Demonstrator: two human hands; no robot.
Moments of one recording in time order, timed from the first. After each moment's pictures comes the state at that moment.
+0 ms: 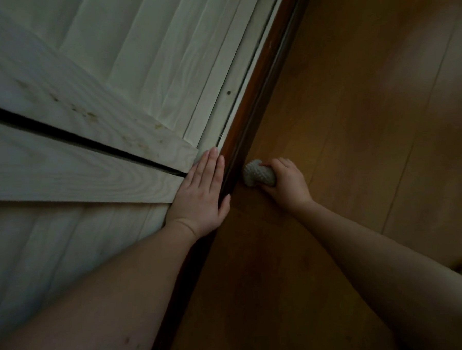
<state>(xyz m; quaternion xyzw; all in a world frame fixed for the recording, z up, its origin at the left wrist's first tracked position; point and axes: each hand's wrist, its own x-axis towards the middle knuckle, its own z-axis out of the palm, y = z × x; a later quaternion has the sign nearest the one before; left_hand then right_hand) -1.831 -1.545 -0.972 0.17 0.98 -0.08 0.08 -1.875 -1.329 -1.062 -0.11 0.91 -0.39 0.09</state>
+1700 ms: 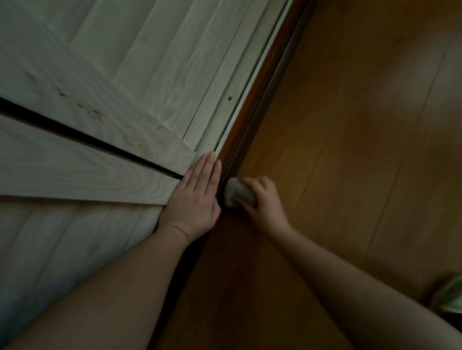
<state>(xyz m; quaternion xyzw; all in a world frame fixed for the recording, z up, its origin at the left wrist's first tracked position) -1.832 -1.545 -0.972 0.17 0.98 -0.08 0.07 -1.839 -1.359 -1.061 -0.09 0.86 -0.49 0.13</state>
